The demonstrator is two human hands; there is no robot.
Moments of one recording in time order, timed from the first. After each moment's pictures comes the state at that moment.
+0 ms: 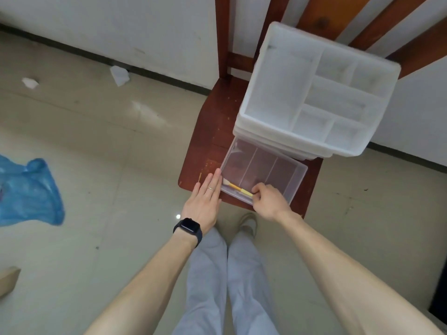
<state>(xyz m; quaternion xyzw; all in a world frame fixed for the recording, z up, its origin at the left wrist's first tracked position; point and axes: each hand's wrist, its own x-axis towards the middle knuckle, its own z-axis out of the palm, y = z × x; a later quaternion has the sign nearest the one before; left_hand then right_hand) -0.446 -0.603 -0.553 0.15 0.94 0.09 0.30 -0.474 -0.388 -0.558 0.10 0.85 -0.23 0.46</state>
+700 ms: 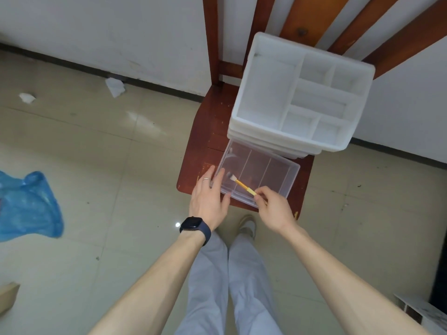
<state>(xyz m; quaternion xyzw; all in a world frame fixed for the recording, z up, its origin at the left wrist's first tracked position) -0.465 -0.578 -0.514 0.03 0.94 0.25 0.24 -0.443 -0.380 -0.519 0.14 0.87 -0.35 0.33</state>
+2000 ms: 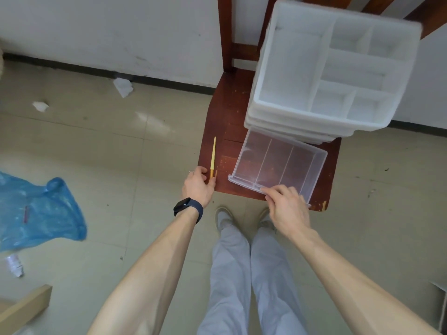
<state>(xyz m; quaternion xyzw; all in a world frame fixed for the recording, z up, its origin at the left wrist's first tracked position) -0.491 -0.655 -0.583 -0.18 0.90 0.26 0.29 -0.413 -0.425 -0.537 0.07 0.95 -0.18 0.25</state>
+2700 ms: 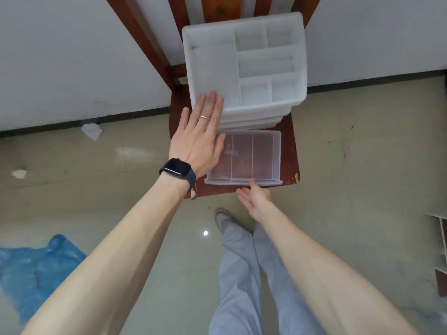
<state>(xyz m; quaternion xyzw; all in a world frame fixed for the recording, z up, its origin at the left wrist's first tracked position) -0.588 -0.562 -0.443 0.37 0.93 0.05 0.07 -0.424 -0.460 -0.539 0.67 0.26 -0.69 0.10</state>
